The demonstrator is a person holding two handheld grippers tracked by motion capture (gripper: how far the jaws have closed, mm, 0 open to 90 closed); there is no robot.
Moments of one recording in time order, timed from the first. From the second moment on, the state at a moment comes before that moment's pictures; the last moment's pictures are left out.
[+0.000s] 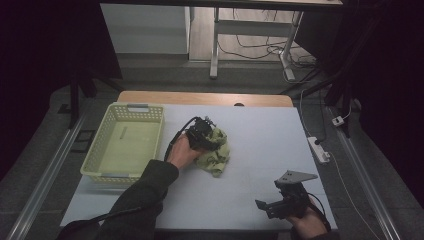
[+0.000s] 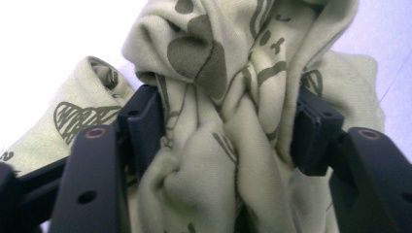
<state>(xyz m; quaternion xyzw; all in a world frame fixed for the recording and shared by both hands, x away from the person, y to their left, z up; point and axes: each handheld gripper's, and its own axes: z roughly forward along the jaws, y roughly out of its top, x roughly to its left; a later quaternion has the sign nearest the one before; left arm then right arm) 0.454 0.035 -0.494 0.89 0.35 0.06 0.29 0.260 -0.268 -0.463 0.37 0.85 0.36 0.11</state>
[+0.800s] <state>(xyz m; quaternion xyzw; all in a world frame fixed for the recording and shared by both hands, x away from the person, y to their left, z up) 0.444 0.049 -0.455 0.88 0.32 0.07 0.34 0.260 -0.267 -0.463 0.37 0.85 0.36 0.11</state>
